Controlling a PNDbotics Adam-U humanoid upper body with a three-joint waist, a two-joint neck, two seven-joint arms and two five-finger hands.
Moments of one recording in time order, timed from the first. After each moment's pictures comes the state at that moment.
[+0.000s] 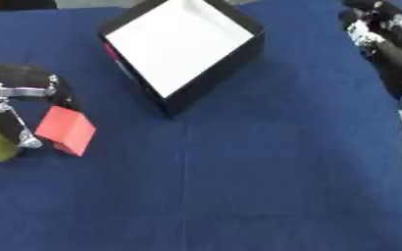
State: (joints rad) left arm -0.69 0.84 -0.48 -1.57 -0.52 -0.16 -0.75; right arm -0.50 -0.46 -0.04 -1.61 -0.19 0.03 0.20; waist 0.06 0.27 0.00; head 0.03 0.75
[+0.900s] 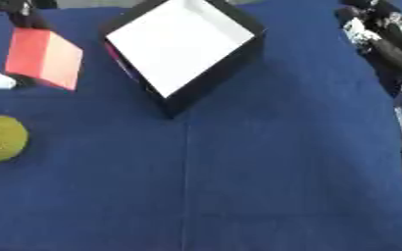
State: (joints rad) left arm -0.82 0.92 -0.28 -1.73 -0.32 -0.09 -0.65; right arm -0.50 -0.46 -0.04 -1.61 -0.19 0.03 0.19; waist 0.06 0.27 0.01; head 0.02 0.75
